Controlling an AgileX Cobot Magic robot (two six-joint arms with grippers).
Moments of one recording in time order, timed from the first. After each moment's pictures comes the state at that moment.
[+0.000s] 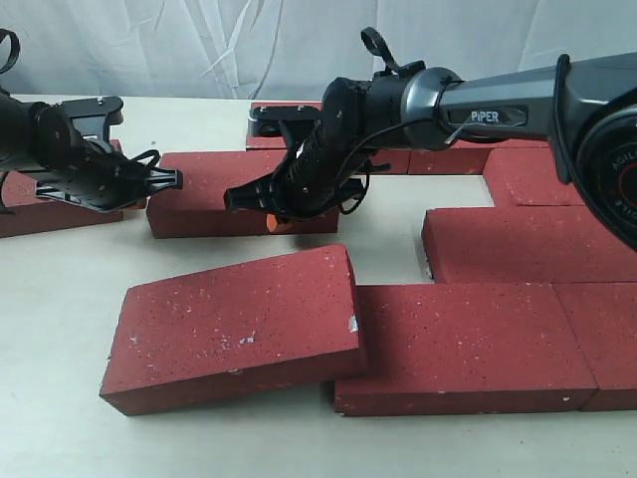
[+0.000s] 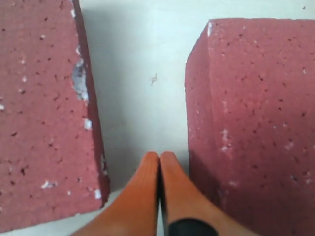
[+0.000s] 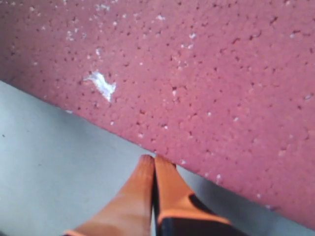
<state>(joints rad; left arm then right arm) -0.17 2.00 -1.09 -0.19 0.17 -0.07 0.61 2.24 -1.61 0.38 0.57 -0.06</state>
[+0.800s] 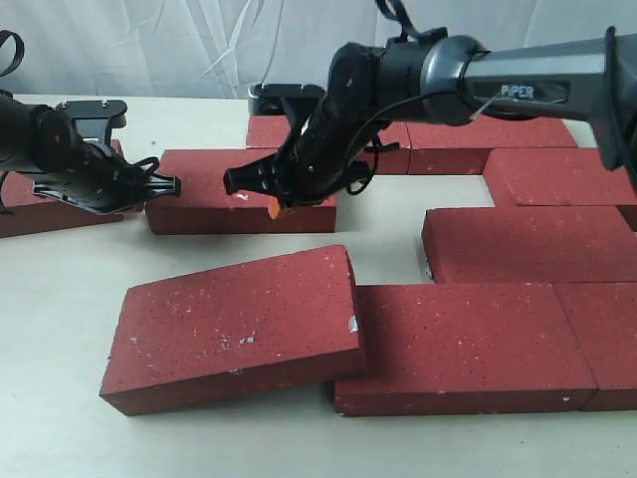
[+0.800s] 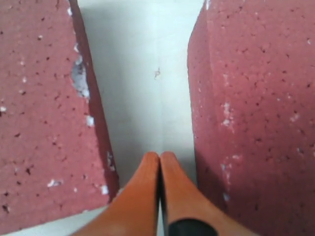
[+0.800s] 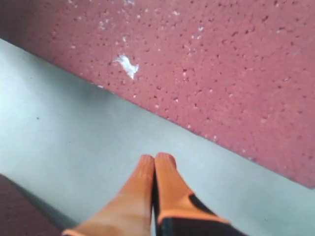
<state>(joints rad) -0.16 2.00 -1.09 -0.11 0.18 -0.07 0.61 2.15 -1.61 0.36 0.67 -0.04</state>
